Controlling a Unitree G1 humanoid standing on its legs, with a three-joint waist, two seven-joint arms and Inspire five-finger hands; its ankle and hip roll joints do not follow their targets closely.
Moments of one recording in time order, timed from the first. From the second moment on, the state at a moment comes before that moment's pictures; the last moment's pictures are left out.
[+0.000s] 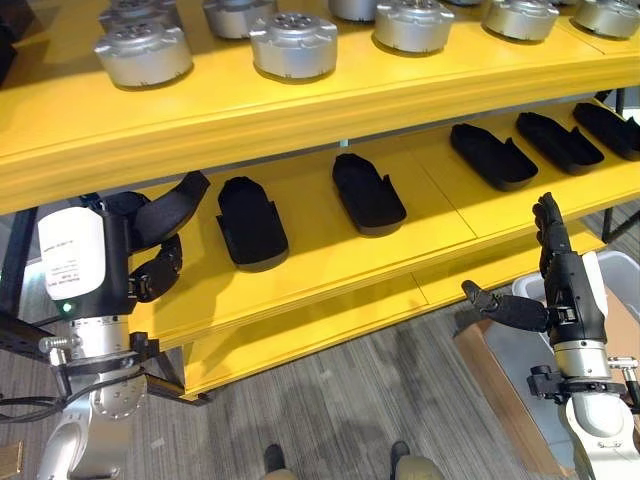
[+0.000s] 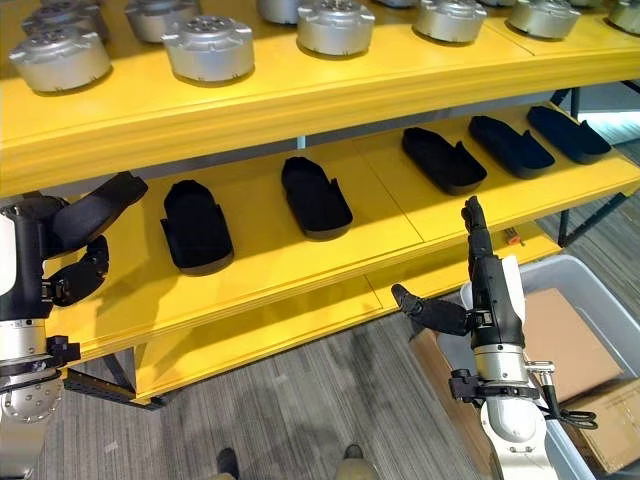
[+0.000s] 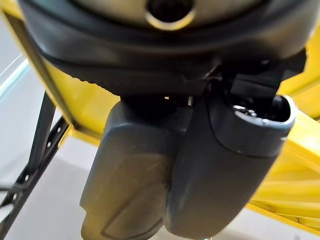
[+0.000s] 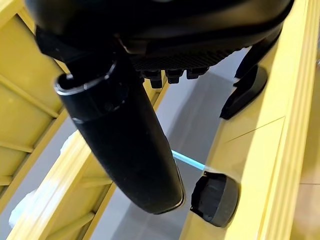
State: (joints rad) left arm 0.19 0.66 0.27 -0.28 0.56 -0.08 0.48; right arm 0.24 -0.47 -0.15 -0.28 0.09 -0.26 -0.14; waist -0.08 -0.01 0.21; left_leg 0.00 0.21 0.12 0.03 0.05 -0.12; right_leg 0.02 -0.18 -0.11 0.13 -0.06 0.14
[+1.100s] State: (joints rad) left arm 0.21 0.66 0.27 -0.04 0.64 0.02 0.47; right arm 0.23 -0.47 -0.15 -0.26 0.08 -0.22 -0.13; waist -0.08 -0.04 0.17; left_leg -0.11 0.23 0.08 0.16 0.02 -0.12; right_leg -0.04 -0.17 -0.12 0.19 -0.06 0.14
